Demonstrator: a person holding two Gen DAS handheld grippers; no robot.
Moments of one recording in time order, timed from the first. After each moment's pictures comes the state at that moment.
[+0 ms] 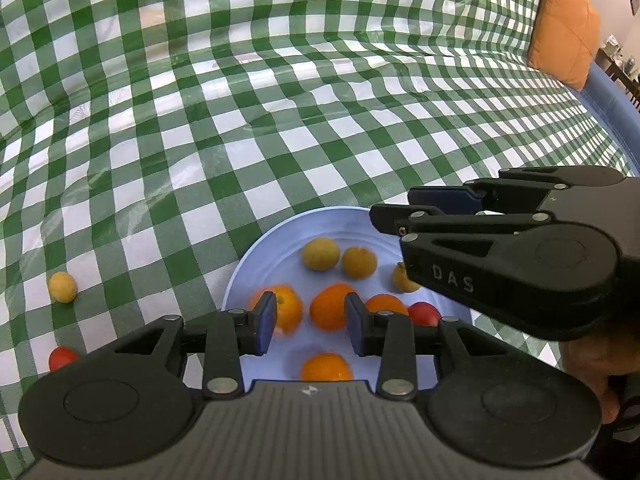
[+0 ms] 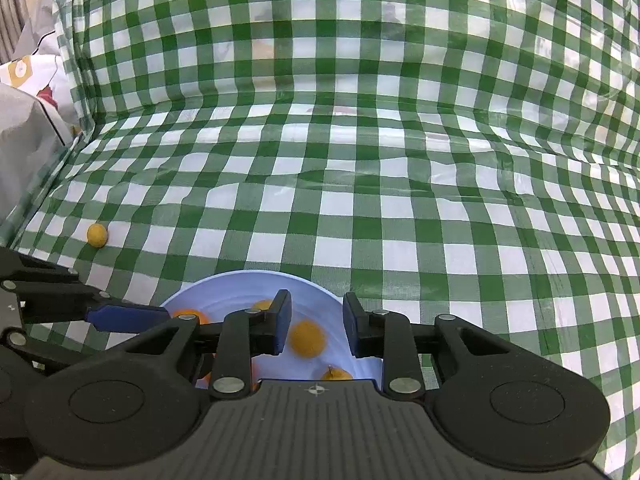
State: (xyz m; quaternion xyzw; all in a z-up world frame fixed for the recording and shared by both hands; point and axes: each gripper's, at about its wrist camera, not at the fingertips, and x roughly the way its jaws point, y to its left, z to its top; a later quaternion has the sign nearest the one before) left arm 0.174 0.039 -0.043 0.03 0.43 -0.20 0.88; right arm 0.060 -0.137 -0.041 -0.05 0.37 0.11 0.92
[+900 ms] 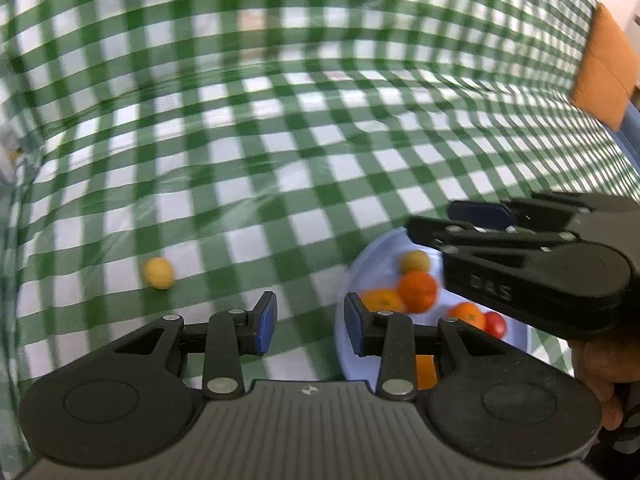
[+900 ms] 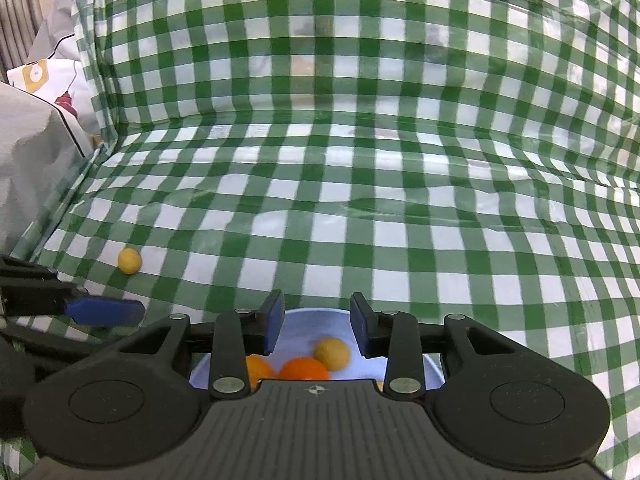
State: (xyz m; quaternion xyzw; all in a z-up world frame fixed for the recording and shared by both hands) left arm 0.157 0.109 -0.032 -0.01 0.42 -0.12 0.90; right arm 0.070 -0.089 -0.035 -0.05 0.36 0.13 0.92
